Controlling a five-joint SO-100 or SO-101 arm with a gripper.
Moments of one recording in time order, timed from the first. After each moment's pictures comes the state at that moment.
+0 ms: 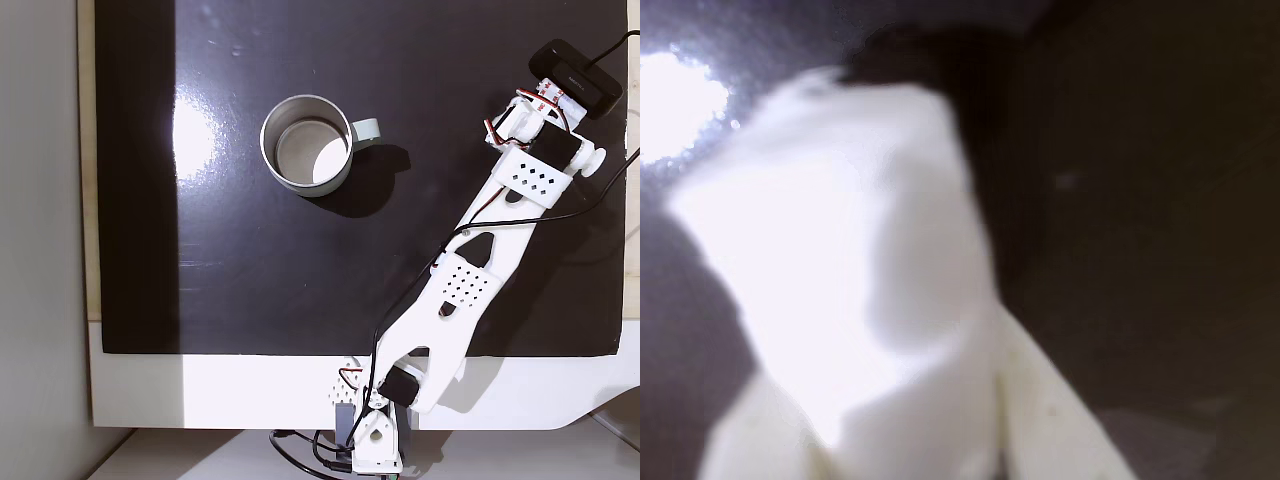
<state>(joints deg) 29.1 9.8 -11.9 97.4 -80.9</state>
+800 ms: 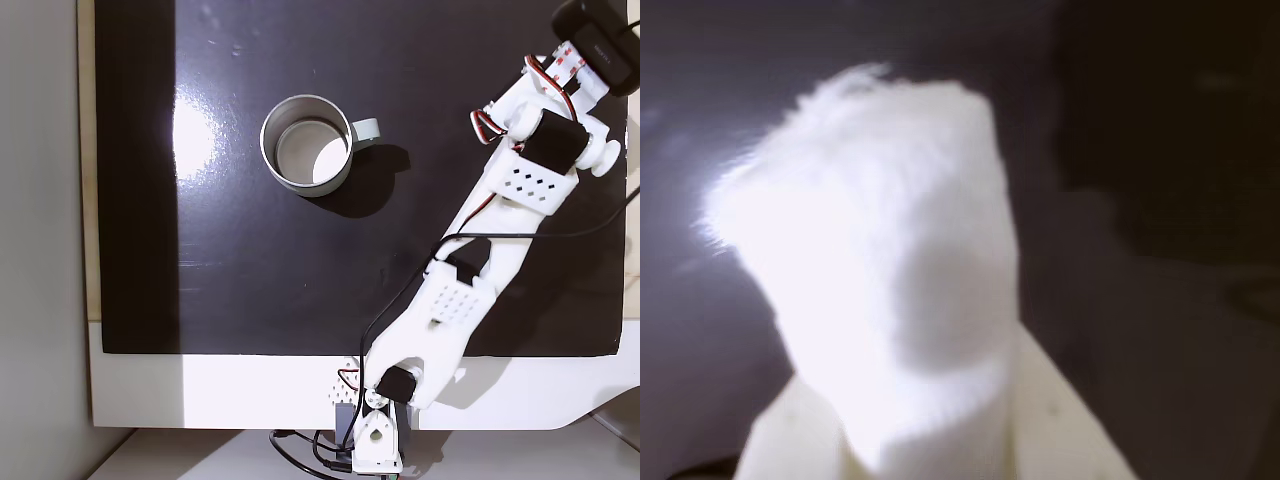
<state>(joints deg) 23.2 33.5 -4.6 99.9 -69.3</state>
